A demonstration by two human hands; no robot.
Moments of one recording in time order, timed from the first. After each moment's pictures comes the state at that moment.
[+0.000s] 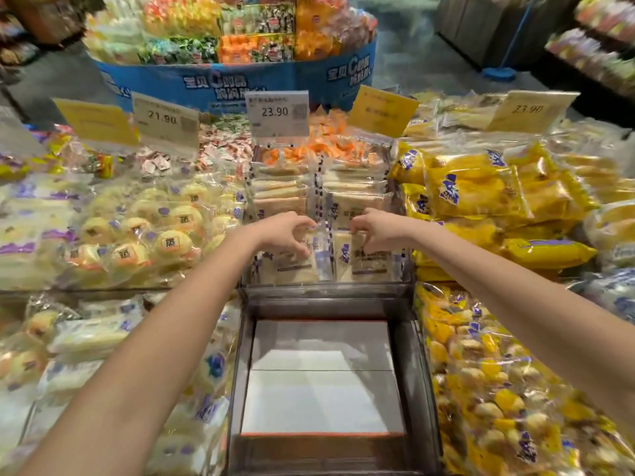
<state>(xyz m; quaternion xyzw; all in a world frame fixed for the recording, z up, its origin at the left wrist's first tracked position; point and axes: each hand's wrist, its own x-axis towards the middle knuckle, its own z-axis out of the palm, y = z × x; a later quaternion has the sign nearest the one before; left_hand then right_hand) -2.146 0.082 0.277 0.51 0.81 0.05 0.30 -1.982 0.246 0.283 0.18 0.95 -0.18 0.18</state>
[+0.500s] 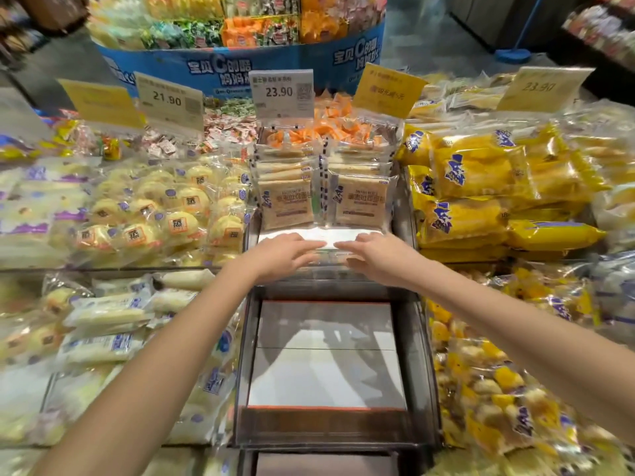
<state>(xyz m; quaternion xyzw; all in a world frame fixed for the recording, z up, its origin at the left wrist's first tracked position) -2.107 0.030 0.238 0.57 0.80 0.00 0.21 -1.938 0.186 0.240 0.10 0.99 -0.08 0.07</state>
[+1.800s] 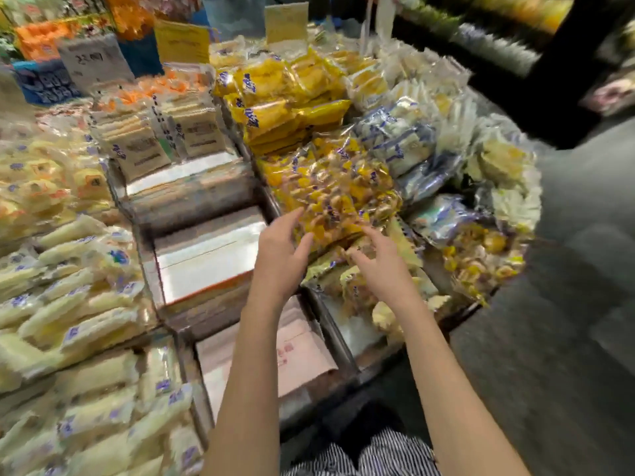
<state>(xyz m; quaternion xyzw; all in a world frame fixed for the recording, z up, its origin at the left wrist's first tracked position) -1.748 -0.086 0.271 0.55 0.72 0.38 0.17 -1.578 -0.036 0.264 0.56 0.69 -0.41 -0.21</state>
